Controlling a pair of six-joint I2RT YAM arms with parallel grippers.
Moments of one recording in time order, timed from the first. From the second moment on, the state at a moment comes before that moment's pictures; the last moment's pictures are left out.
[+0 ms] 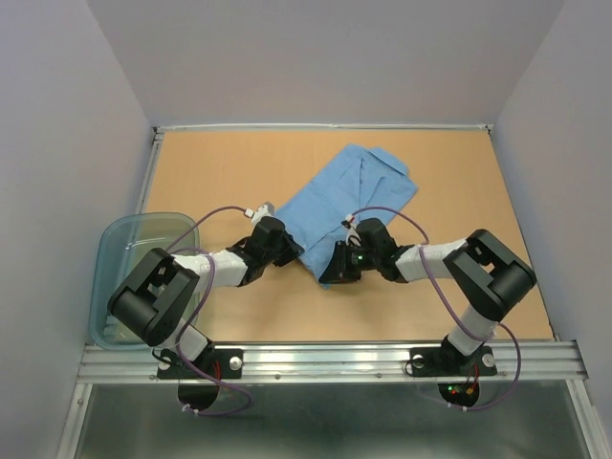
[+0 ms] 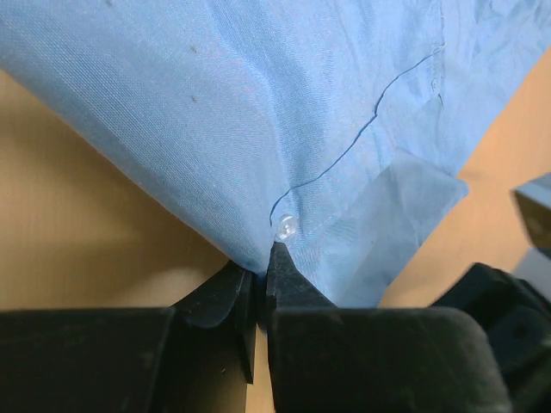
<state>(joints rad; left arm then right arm) -0.65 1.51 0.58 0.25 -0.07 -1.02 0.68 1.65 0.68 0.28 -0.53 0.79</state>
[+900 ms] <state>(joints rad) -0.60 1.51 0.58 0.25 -0.02 -0.99 0.44 1.57 0.72 0.42 -0.58 0.87</state>
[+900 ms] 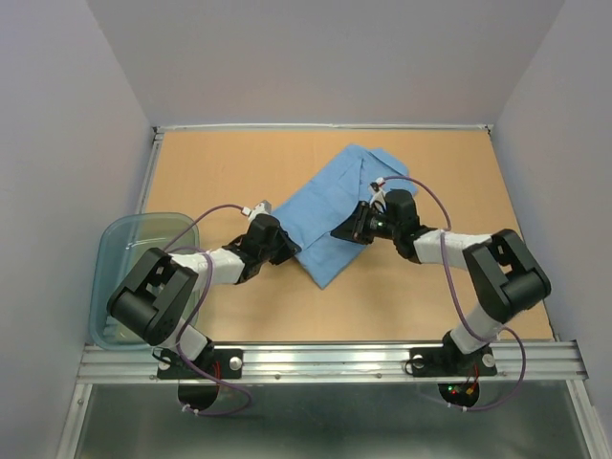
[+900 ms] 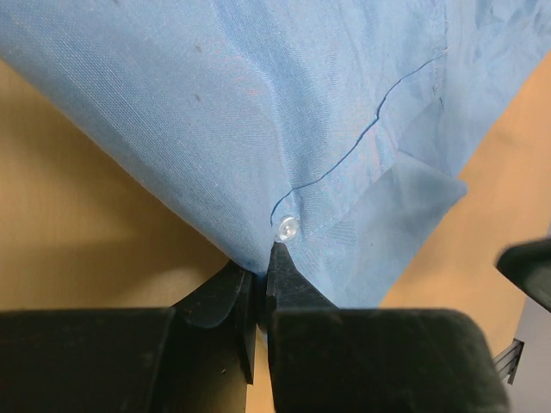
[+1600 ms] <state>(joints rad) -0.59 1.42 0.58 0.14 0.05 -0.95 0.21 1.69 0.49 0.65 -0.53 0.86</state>
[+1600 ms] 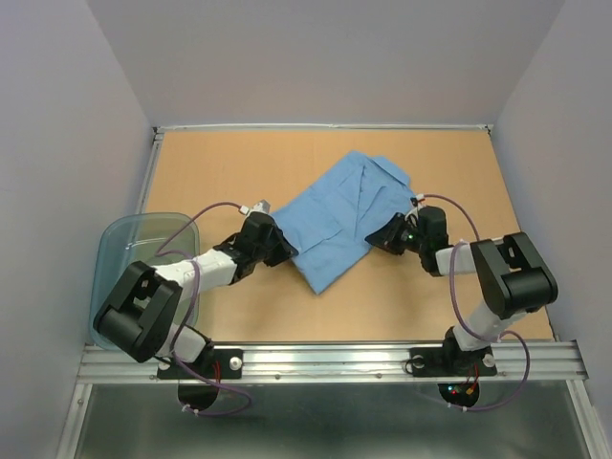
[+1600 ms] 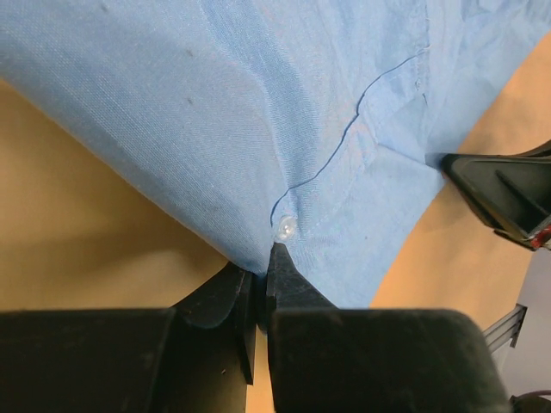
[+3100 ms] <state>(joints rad) -0.30 1.38 1.13 -0.71 0.24 -0.58 0.63 1.55 0.87 0.04 -0.28 0.55</state>
